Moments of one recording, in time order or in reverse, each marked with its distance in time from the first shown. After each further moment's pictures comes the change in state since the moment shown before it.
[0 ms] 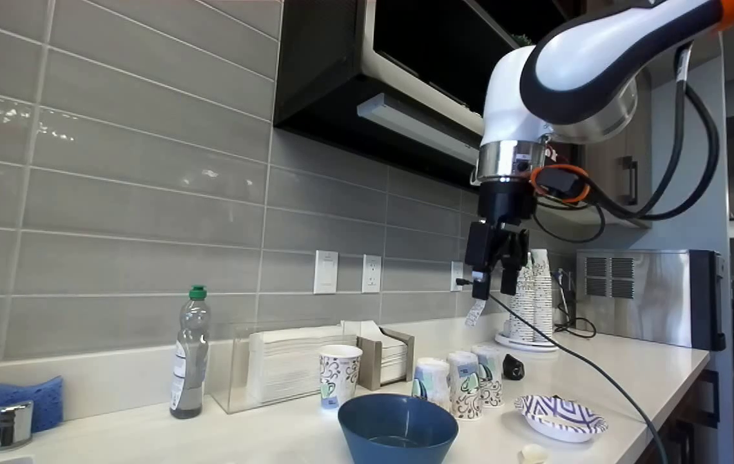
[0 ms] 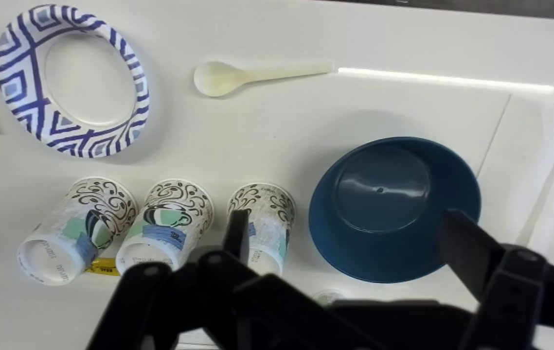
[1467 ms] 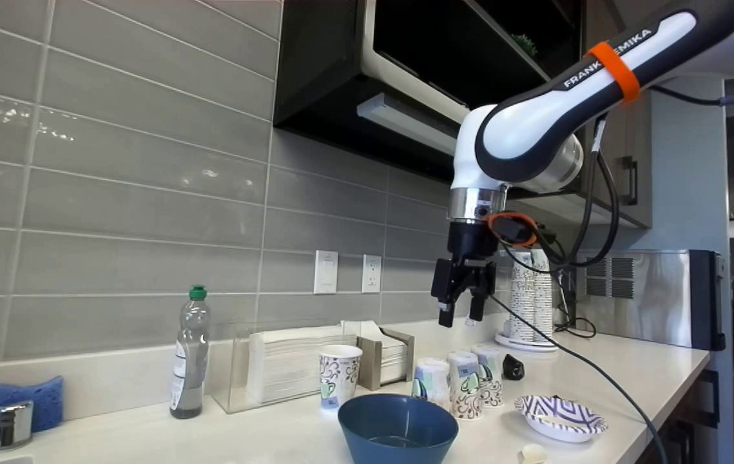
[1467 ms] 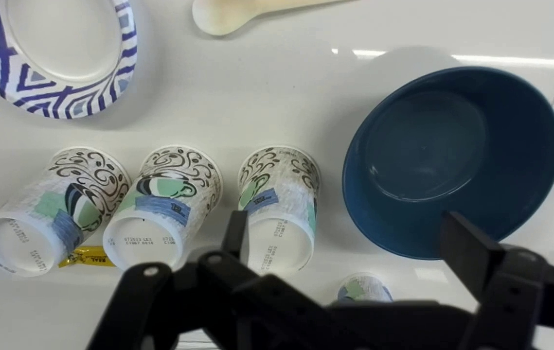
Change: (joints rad) arm -0.009 0.220 -0.044 0.094 -0.013 0.145 0.001
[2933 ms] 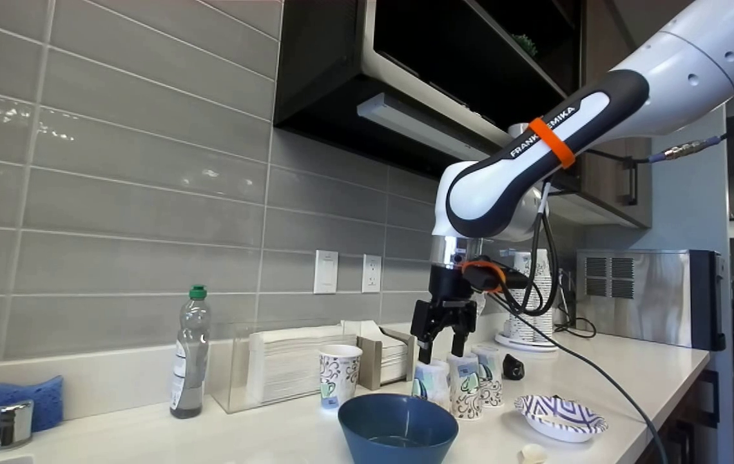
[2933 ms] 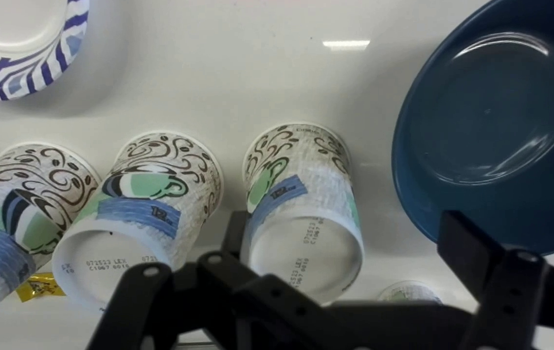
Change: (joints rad) arm -0.005 0.225 -0.039 0.088 0.033 0.123 0.001
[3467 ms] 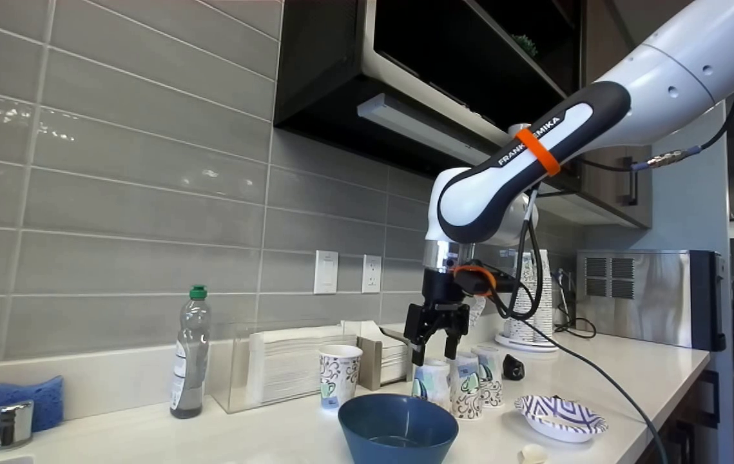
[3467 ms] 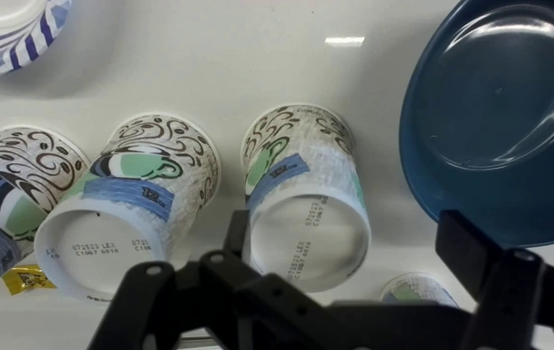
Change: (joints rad) arm 0.000 0.052 -0.002 0.053 0.001 0.000 0.000
